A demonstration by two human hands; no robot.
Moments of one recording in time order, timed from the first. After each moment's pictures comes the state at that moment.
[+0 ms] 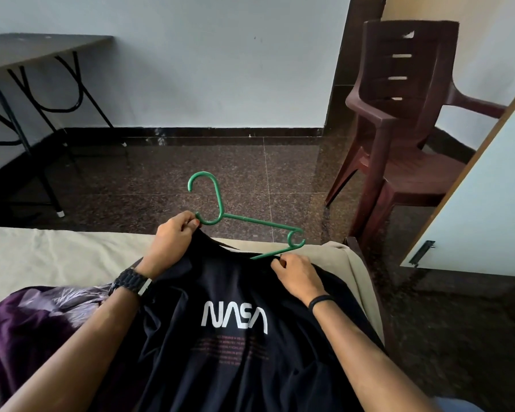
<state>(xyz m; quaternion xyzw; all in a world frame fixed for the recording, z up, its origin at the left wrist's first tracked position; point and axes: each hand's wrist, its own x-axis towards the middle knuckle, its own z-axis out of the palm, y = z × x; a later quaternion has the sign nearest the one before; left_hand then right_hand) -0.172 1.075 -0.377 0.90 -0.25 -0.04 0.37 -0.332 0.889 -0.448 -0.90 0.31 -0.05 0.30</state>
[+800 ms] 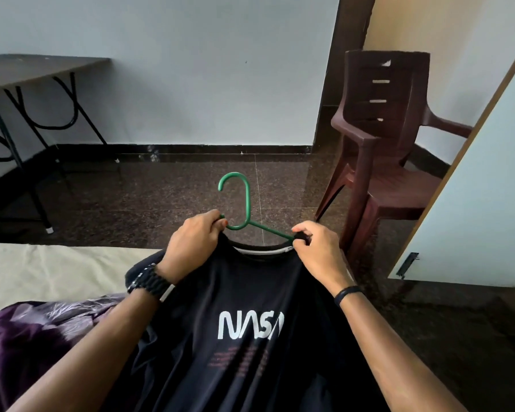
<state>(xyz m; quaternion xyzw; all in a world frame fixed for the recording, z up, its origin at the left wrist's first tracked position) -0.215 1.044 -0.332 0.88 -0.37 0.01 0.30 -0.363 0.866 -0.358 -0.86 0.29 -0.28 0.30</state>
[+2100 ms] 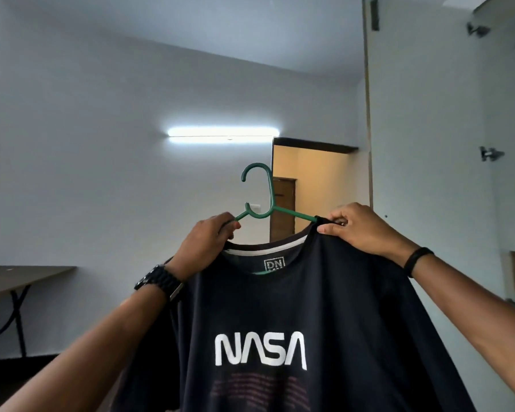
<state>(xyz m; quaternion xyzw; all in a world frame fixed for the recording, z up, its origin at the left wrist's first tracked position) -0.262 0.999 0.010 0.65 -0.56 0.28 0.43 -0.512 0.855 0.046 -0.90 0.15 -0.41 0.07</state>
